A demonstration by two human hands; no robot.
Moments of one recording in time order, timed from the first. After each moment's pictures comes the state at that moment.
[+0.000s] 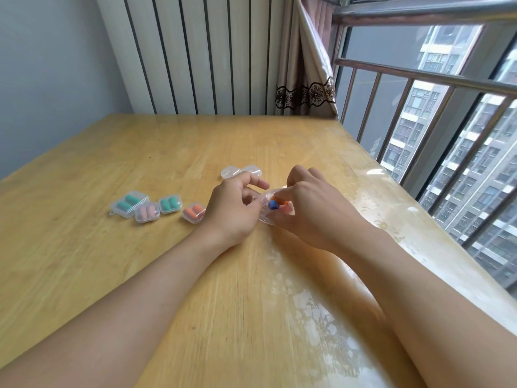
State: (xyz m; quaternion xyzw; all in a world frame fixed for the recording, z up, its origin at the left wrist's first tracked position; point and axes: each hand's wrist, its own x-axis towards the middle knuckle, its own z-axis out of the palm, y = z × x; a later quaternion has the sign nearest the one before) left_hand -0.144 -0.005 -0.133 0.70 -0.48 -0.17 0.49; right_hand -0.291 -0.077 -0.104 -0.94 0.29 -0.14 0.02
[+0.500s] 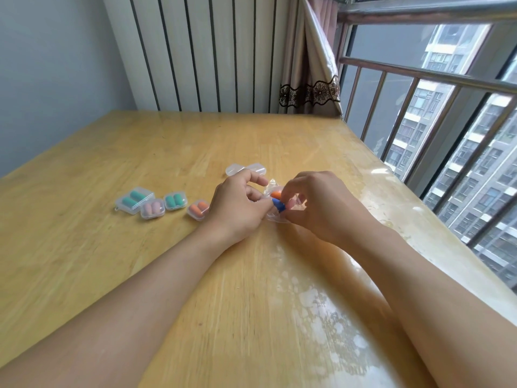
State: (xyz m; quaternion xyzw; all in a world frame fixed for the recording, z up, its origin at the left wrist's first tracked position) left_hand -0.147 -0.002 -0.128 0.73 -0.46 -0.17 0.47; right_hand -0.291 -0.089 -0.110 -0.93 0.27 -0.22 0.10
